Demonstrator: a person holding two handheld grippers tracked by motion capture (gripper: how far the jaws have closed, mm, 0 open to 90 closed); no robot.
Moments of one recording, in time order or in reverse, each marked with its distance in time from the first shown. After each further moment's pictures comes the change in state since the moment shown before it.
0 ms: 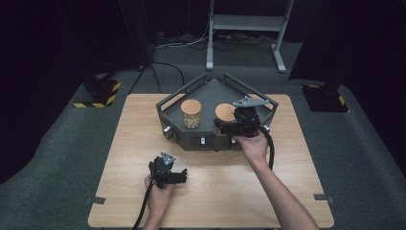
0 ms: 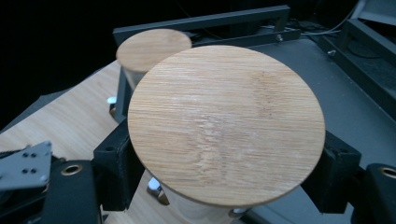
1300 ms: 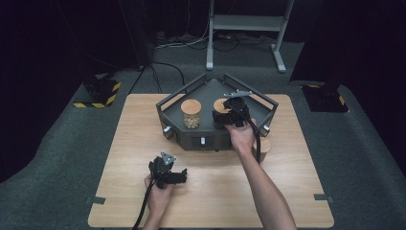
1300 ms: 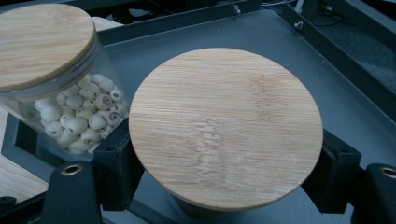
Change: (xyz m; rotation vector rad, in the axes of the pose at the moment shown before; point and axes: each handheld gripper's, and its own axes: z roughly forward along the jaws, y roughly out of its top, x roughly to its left) left arm 0.000 0.000 0.000 -0.001 0.001 0.001; right arm 0.009 0.018 0.066 0.101 -0.178 0.061
